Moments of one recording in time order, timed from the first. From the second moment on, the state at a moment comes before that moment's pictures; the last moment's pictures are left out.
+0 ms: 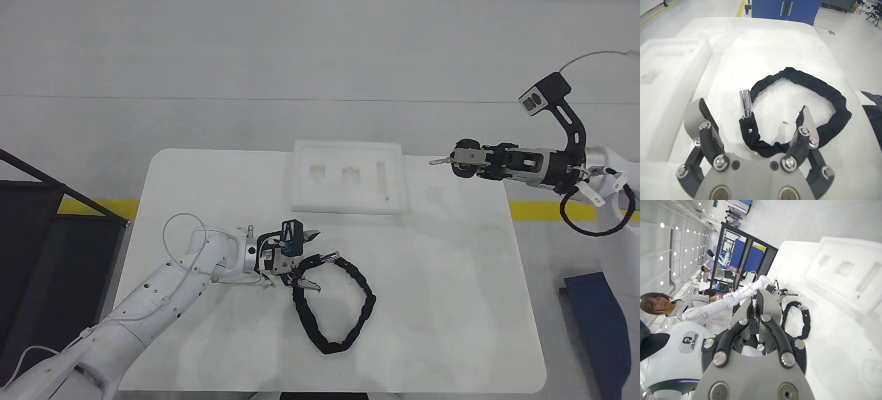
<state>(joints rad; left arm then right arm) 0.75 -1.01 -0.64 -1.17 1.40 -0.92 0.37 -0.73 -0.91 1.42 -1.50 0.43 -0.08 1.31</state>
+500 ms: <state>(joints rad) 0.83 -1.01 -0.69 -1.31 1.42 -0.74 0.24 -0.73 -0.91 1.42 -1.50 0.43 -0.08 1.31</state>
